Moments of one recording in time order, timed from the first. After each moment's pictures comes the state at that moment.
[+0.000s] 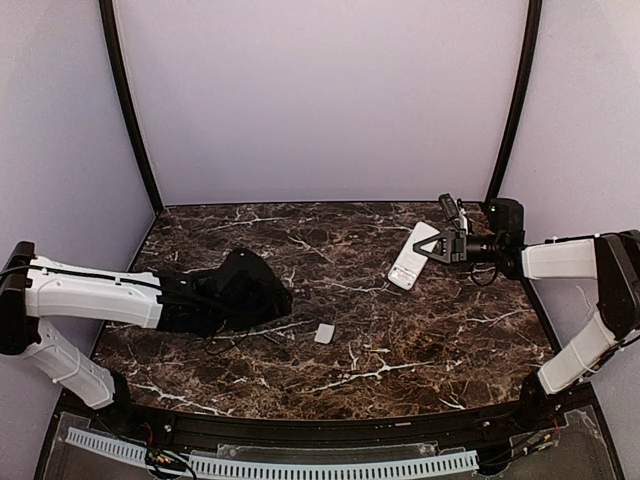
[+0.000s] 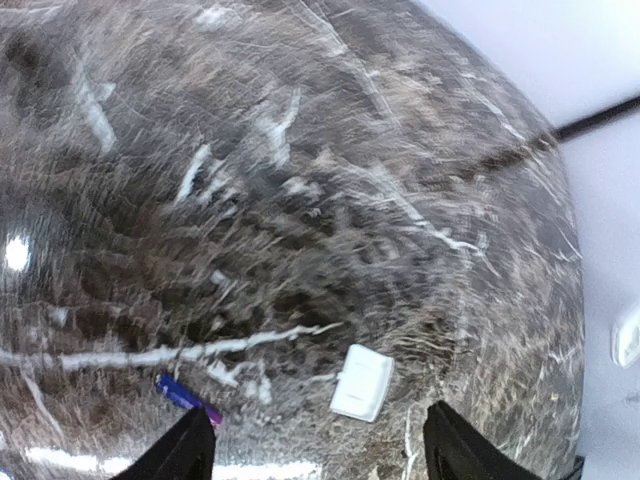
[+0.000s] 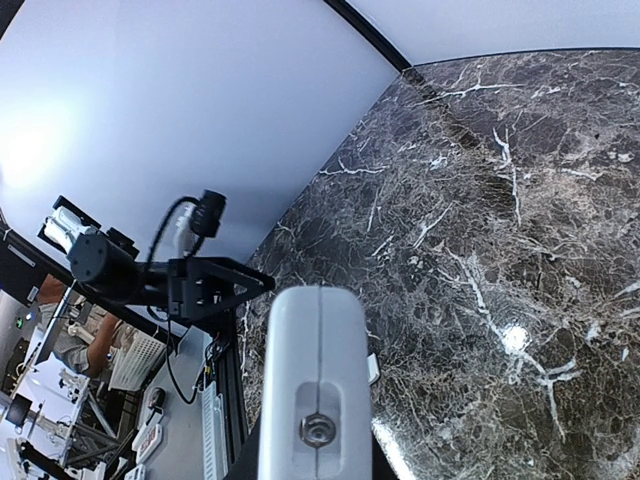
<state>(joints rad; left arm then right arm) -1.06 1.47 0.88 -0.29 -0.46 -1.26 0.18 1.50 0.73 0.39 -1.20 0.48</state>
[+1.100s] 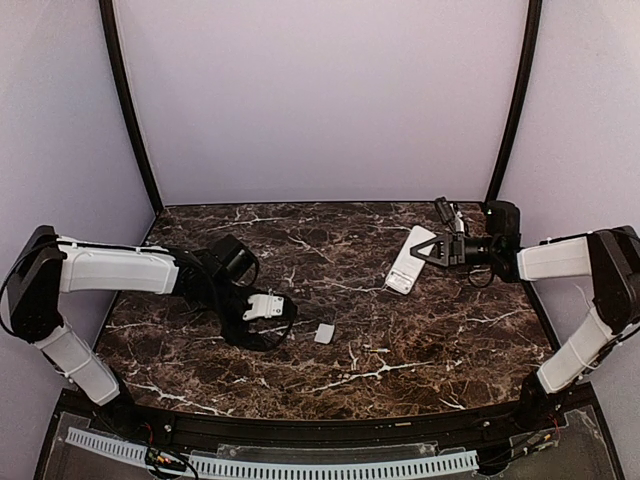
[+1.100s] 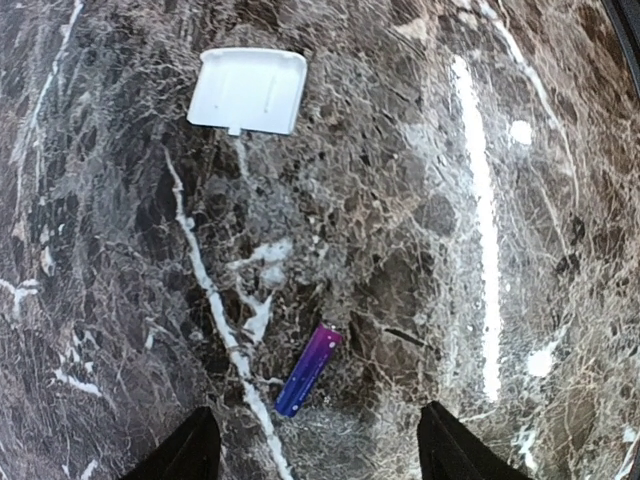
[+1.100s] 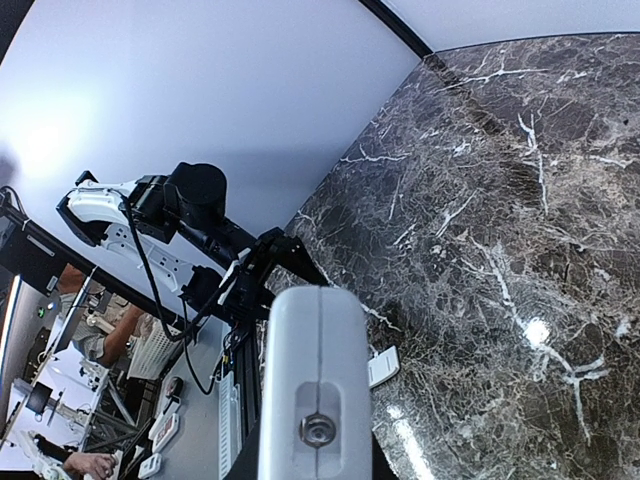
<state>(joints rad) -0.75 1.56 0.93 -0.52 0.26 0.82 0.19 1.53 0.72 0.47 -1.25 0.53</state>
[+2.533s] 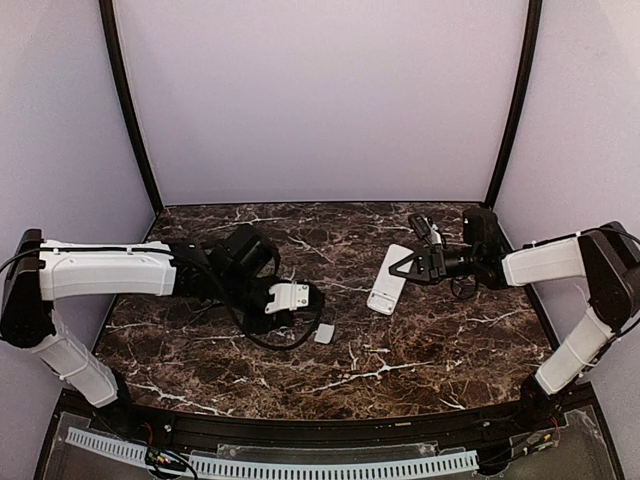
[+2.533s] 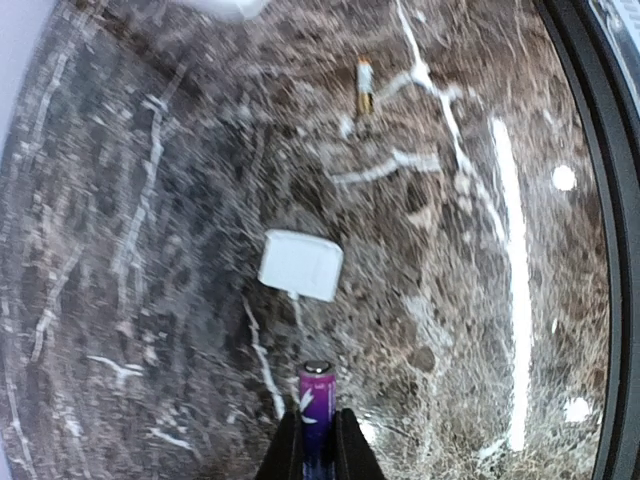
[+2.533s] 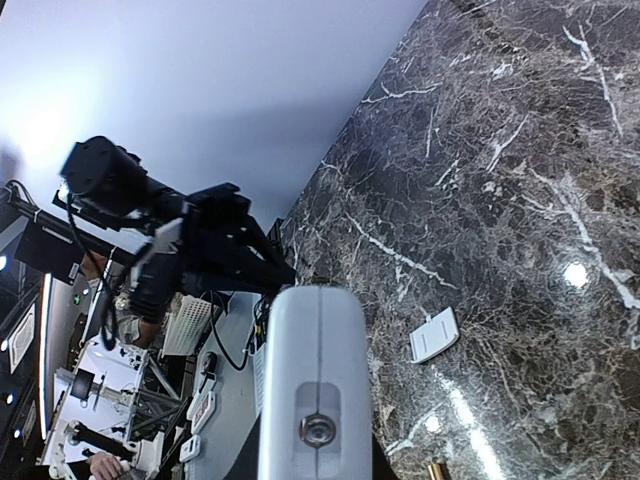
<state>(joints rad) -0.93 1.53 1.06 -0.52 0.16 0.67 0.35 1.57 0.72 0.42 -1.20 0.59</state>
